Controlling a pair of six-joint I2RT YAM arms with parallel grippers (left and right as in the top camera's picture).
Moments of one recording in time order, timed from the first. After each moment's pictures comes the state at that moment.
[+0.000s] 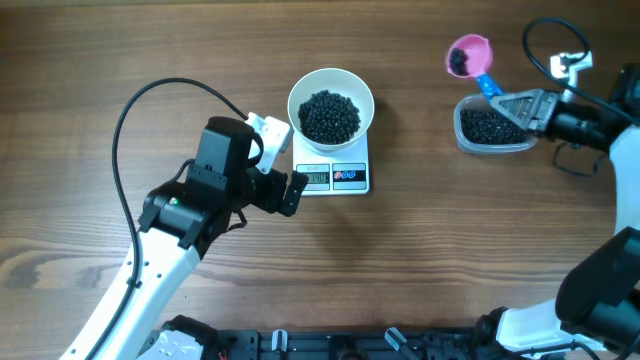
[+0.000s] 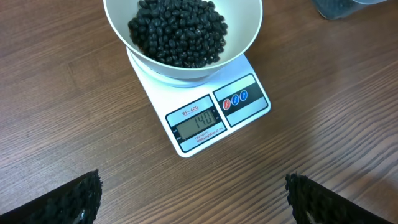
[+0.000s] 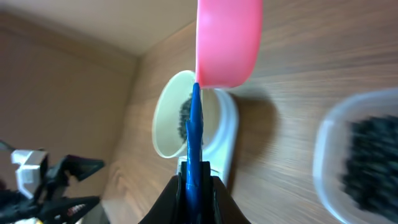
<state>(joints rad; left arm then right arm) -0.40 1.17 0.97 -0.69 0.17 0.01 -0.42 1.68 1.32 -0.86 -1.13 -0.15</state>
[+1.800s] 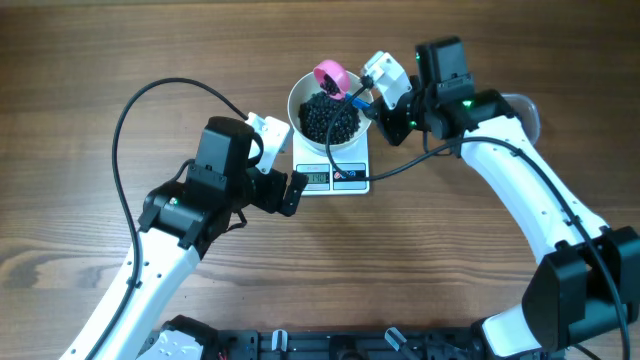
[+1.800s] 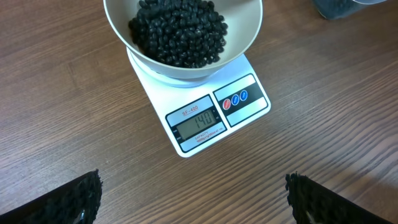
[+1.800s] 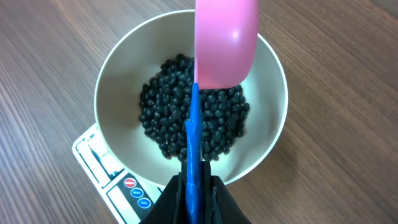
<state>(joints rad) -0.40 1.17 0.97 -0.69 0.17 0.01 0.32 1.68 1.32 -0.57 -0.37 -0.43</state>
